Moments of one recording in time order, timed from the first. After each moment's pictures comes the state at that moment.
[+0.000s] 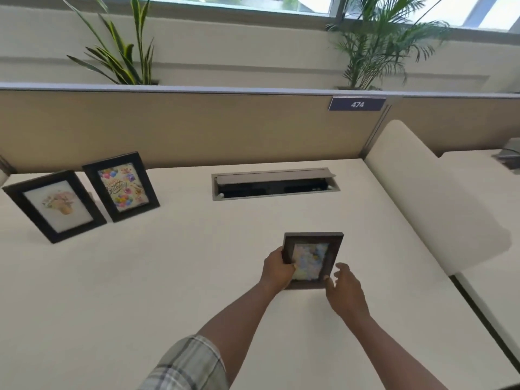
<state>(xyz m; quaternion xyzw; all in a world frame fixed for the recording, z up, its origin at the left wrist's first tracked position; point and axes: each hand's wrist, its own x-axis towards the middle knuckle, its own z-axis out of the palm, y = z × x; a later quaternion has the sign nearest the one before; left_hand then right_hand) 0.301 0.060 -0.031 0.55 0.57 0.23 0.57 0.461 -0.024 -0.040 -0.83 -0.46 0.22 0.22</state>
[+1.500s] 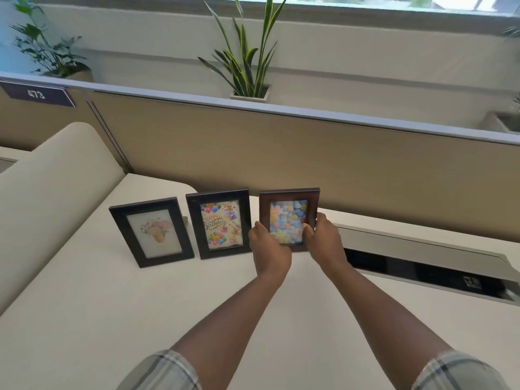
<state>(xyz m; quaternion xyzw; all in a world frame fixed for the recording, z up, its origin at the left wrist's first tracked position) 0.079 0.317 -0.032 0.40 0.79 0.35 0.30 0.194 0.374 -0.049 -0.66 -0.67 0.24 0.25</state>
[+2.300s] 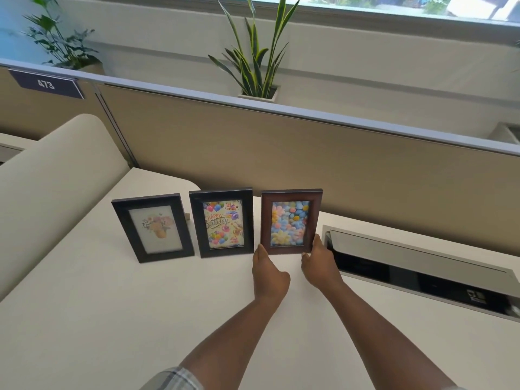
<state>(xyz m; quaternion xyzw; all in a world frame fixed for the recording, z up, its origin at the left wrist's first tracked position) 0.084 0.292 -0.081 0.36 0.80 0.31 0.36 0.192 0.356 -0.093 -0.67 -0.65 0.31 0.17</state>
